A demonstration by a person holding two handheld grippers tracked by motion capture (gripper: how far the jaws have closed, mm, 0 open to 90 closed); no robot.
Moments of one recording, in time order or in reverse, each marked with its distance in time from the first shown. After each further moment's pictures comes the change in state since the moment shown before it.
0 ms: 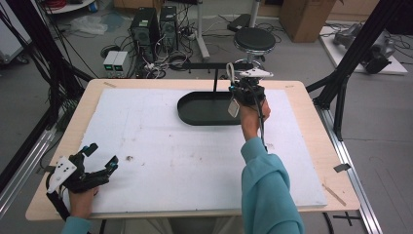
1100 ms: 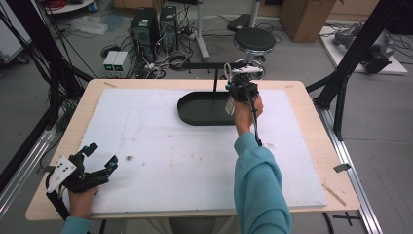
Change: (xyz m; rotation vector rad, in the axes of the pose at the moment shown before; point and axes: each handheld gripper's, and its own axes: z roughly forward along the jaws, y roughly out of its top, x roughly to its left) left arm 0.001 0.000 0.000 0.000 0.000 -0.011; right arm 0.000 0.001 0.035 0.078 -0.058 0.006
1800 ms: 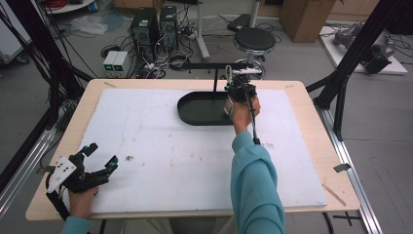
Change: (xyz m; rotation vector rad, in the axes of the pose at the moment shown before) left arm 0.000 0.000 0.000 0.001 0.001 0.004; right arm -0.006 -0.009 0.022 0.020 0.018 0.057
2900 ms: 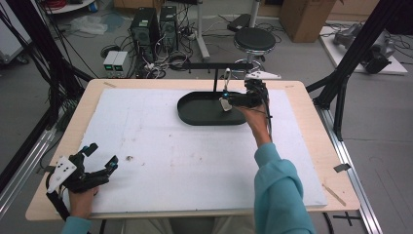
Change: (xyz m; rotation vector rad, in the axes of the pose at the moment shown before) left arm -0.001 0.000 0.000 -0.001 -0.001 0.005; right arm -0.020 -0.011 -0.049 -0.157 0.252 -0.045
